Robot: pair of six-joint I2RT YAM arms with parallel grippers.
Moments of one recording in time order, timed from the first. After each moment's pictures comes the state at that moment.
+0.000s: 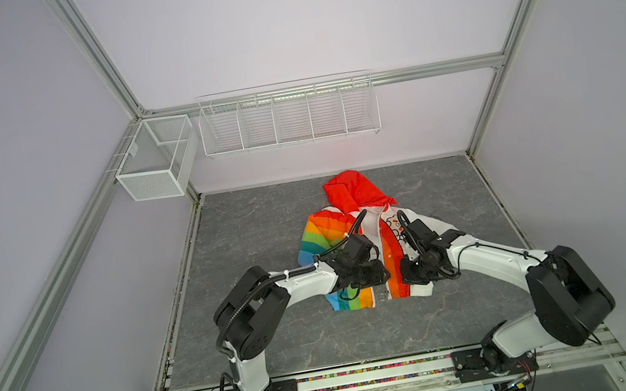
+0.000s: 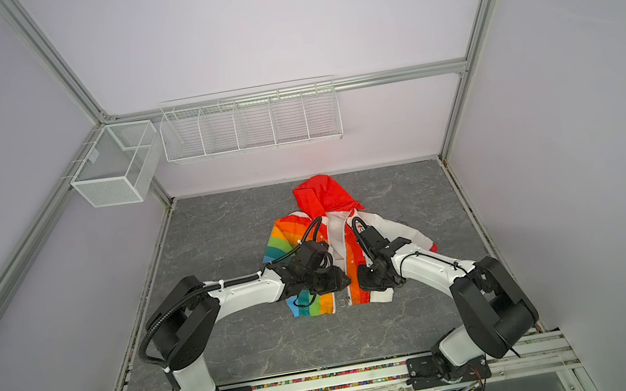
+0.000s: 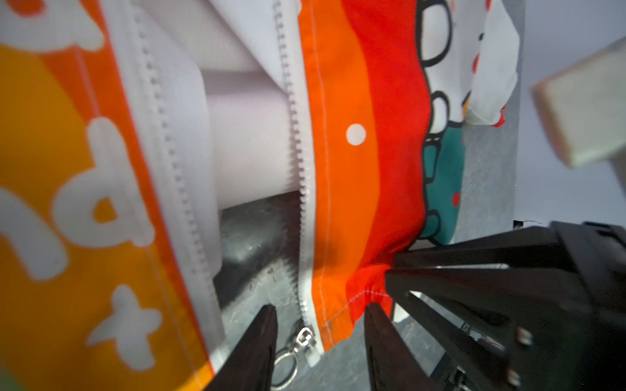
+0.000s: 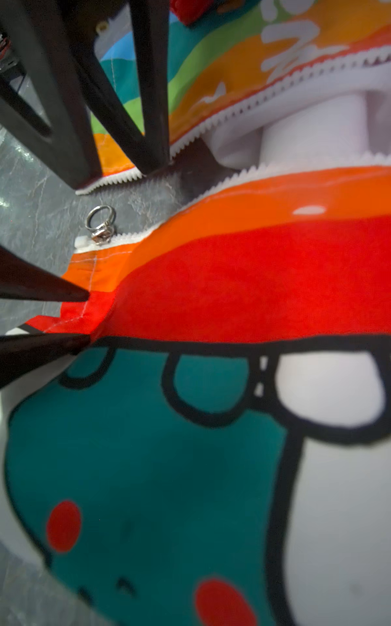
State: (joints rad) left arm -0.94 1.87 1.08 -0.10 0.30 -0.81; right arm 0.50 1.47 0.81 -0.65 -0.18 0.57
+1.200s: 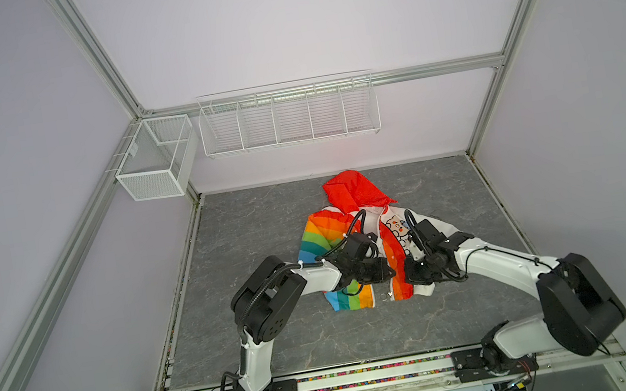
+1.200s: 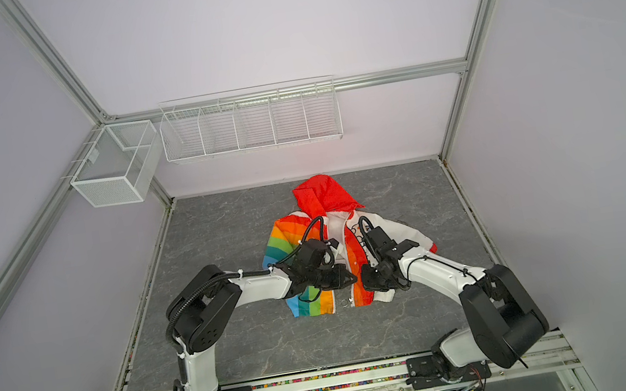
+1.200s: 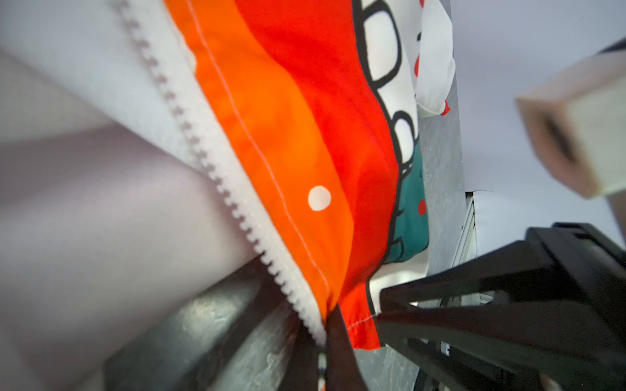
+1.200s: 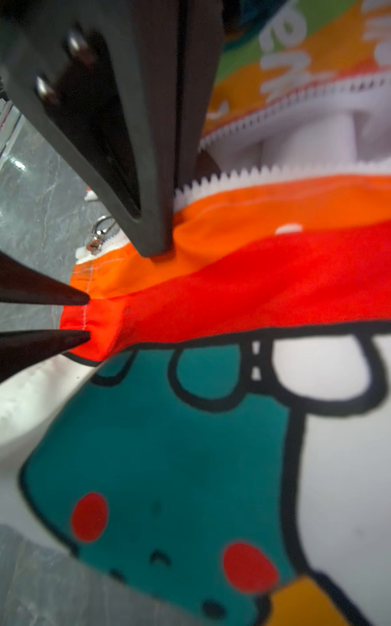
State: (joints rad) left arm -0.91 1.98 1.09 0.15 0.50 -0.75; right arm 0.48 1.37 0.77 -0.64 -0.22 0.57
